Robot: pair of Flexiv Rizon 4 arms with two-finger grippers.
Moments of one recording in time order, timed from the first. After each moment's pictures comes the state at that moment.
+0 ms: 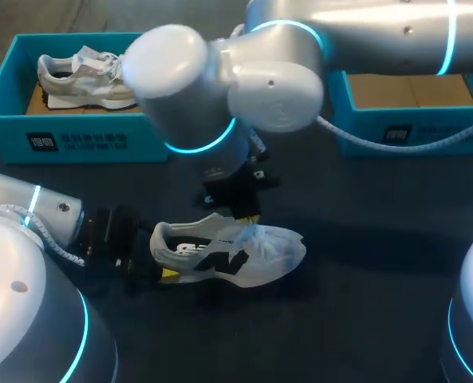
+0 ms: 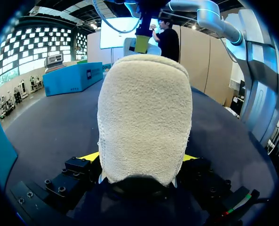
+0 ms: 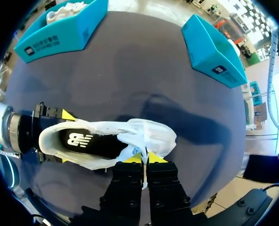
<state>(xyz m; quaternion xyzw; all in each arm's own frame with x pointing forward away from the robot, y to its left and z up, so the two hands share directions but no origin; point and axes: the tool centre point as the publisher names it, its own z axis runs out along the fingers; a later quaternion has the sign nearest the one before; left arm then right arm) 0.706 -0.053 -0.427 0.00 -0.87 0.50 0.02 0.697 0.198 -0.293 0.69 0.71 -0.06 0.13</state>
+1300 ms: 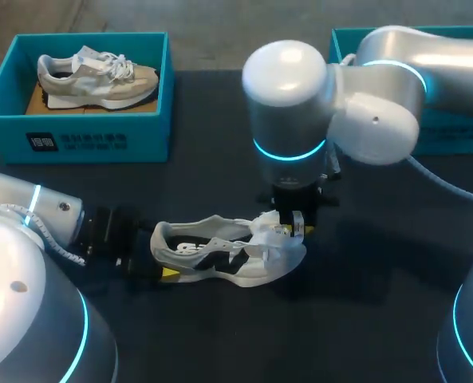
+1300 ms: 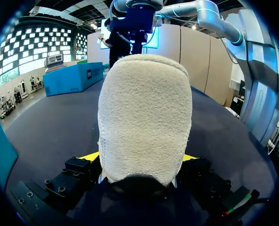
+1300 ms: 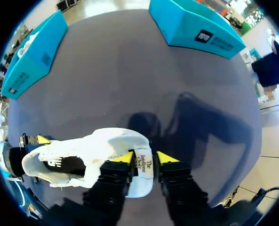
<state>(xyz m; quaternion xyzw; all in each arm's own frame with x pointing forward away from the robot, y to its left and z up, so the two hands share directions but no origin) 0.707 -0.053 -0.427 0.00 -0.87 0.50 0.01 0.707 0.118 -0.340 0.77 0.63 -0.01 0.08</state>
